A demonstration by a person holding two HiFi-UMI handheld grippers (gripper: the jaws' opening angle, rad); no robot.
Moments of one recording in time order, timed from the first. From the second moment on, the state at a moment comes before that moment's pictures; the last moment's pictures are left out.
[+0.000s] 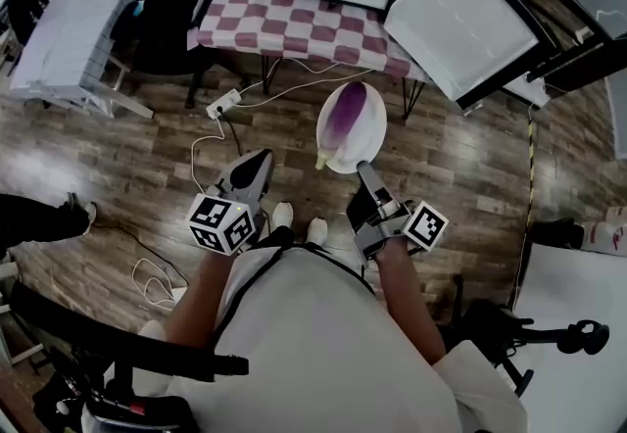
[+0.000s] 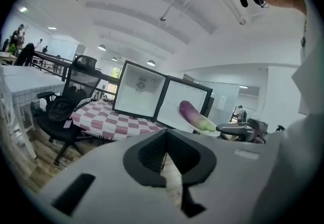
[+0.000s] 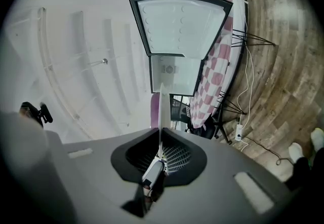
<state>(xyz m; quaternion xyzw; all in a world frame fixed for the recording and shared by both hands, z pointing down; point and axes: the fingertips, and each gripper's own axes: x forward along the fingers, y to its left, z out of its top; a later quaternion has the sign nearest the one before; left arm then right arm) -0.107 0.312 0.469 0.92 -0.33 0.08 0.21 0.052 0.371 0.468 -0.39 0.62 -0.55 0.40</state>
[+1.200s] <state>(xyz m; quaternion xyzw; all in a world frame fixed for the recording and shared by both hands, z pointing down) -0.197 0.224 0.475 0.93 -0.28 0.06 0.22 -0.031 0.304 0.460 -0.43 0.60 -0.51 0.44</state>
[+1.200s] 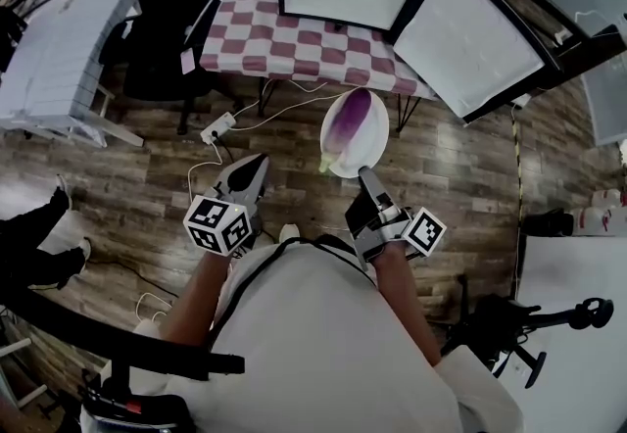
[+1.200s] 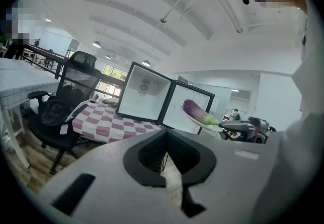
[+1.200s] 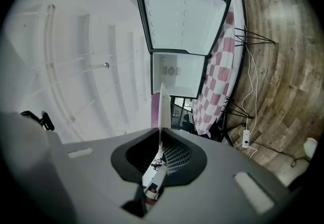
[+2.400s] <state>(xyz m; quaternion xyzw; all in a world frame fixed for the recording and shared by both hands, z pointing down) -0.166 0.124 0.483 0.93 -0.29 0.07 0.23 -0.002 0.196 0.456 -0.42 0.62 -0.52 0.42</state>
